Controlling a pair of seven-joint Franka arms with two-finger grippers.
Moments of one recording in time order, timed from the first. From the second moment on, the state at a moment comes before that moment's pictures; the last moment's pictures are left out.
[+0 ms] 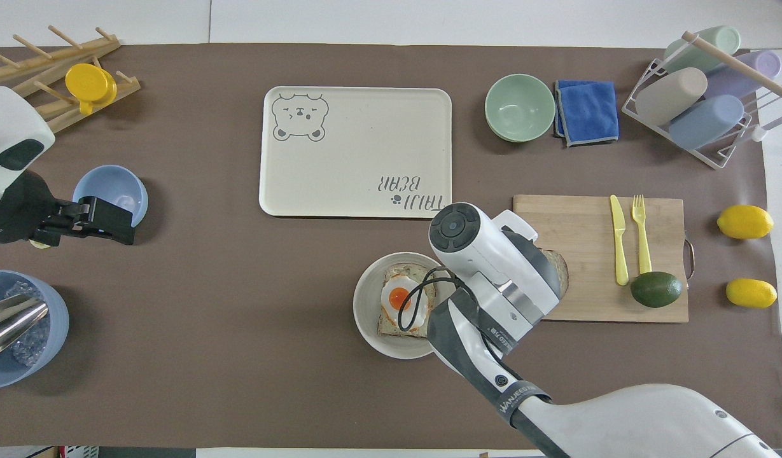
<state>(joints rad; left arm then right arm) -0.12 -0.04 -0.06 -1.61 -0.05 1.42 -0.11 0.28 0.28 0.24 -2.05 -0.31 1.88 0.75</state>
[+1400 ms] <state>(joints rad) -0.12 -0.04 -0.06 -1.61 -0.05 1.42 -0.11 0.25 0.38 0.46 -1.75 -0.33 1.64 0.76</state>
